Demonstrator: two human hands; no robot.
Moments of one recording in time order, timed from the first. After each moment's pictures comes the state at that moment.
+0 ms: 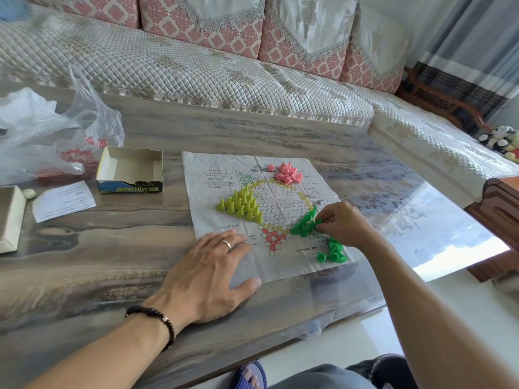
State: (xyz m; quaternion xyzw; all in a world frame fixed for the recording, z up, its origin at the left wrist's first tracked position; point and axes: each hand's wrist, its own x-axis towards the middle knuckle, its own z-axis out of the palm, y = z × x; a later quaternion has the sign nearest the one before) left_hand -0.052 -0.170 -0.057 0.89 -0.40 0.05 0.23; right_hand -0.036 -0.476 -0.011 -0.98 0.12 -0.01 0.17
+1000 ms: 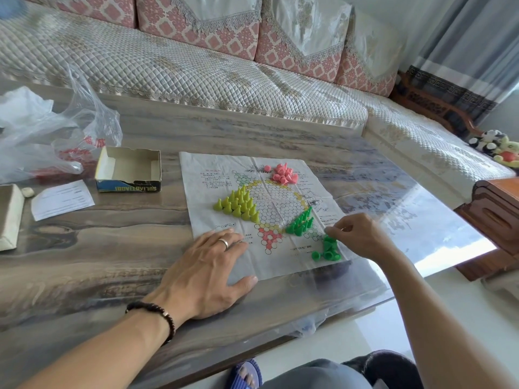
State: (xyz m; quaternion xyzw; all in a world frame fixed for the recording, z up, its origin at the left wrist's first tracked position) left_hand -0.052 -0.171 -0.056 0.89 -0.40 0.04 0.23; right_hand -0.073 -0.500 -0.007 -0.97 0.18 -0.03 0.17
